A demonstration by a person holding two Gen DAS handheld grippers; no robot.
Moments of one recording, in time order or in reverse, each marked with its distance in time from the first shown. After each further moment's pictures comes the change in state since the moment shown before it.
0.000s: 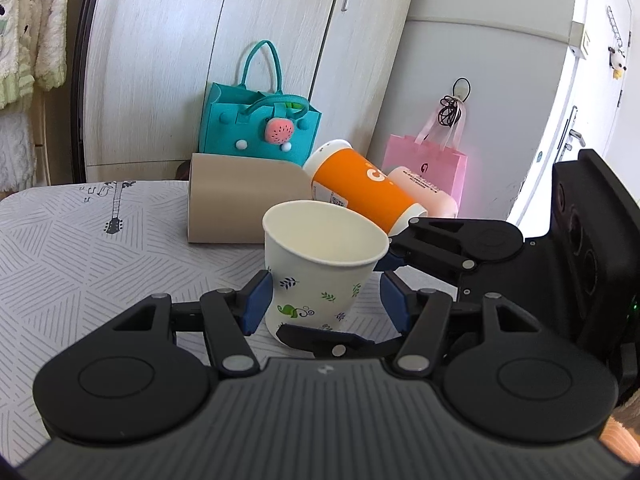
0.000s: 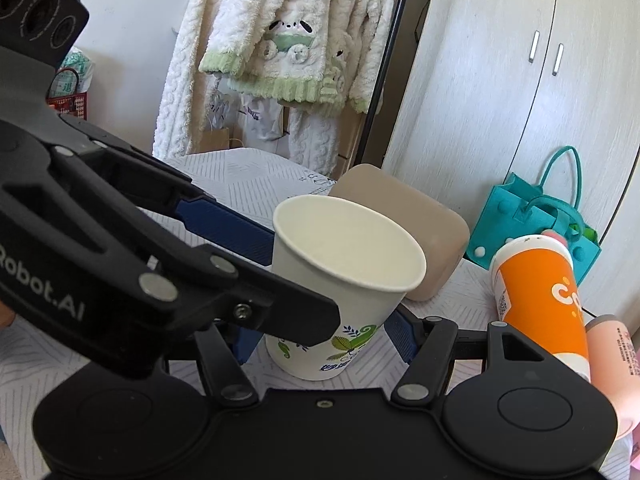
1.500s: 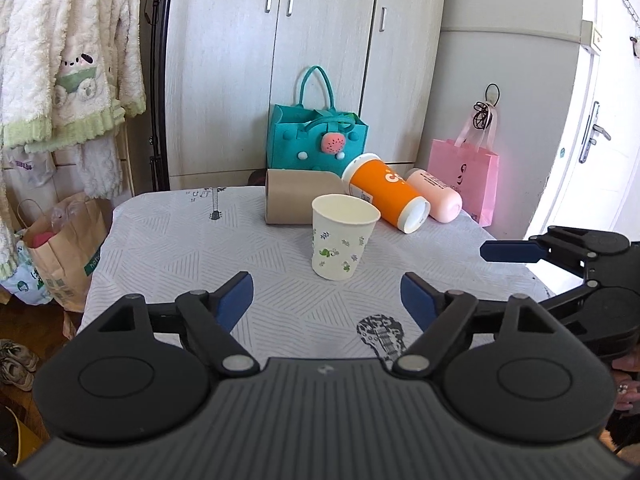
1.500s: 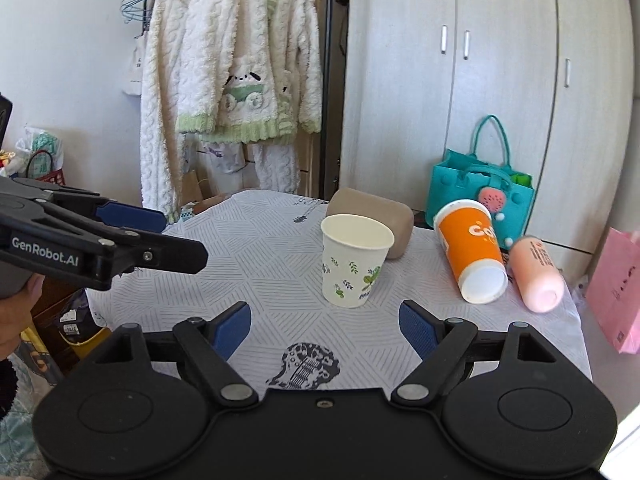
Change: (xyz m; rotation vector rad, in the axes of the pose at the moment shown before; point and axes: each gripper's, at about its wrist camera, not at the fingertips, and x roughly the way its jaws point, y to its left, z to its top) left arm -0.149 -0.053 -0.011 0.014 -0.007 0.219; right arm -0.151 0.050 0.000 0.279 -0.019 -0.106
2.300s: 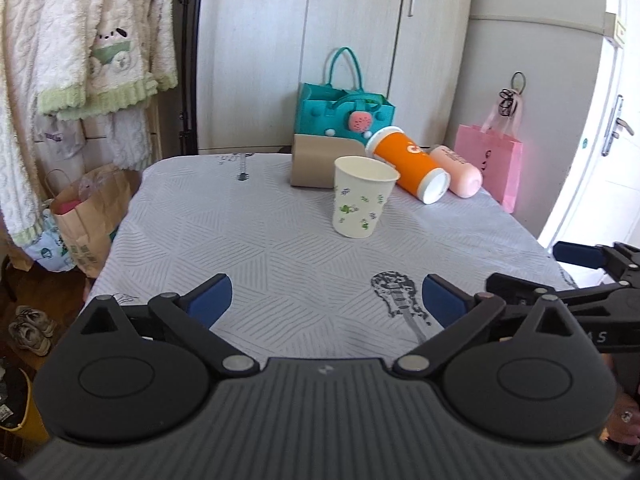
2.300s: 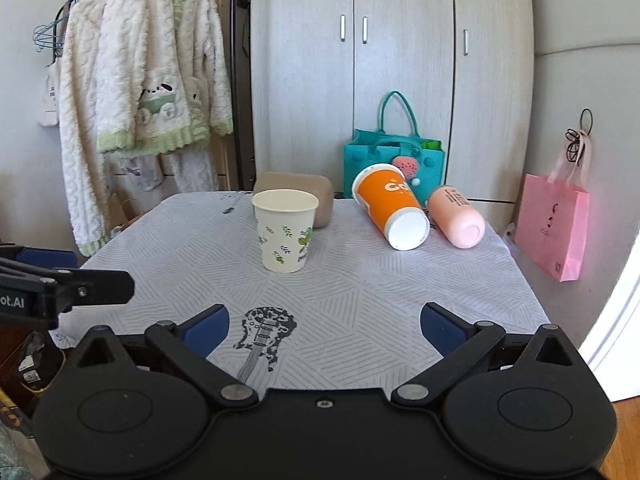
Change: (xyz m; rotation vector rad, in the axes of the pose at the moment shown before) left arm -0.016 -0.009 -0.033 -0.040 0.042 0.111; right arm -0.025 0.013 -0.034 0.178 0.002 -0.256
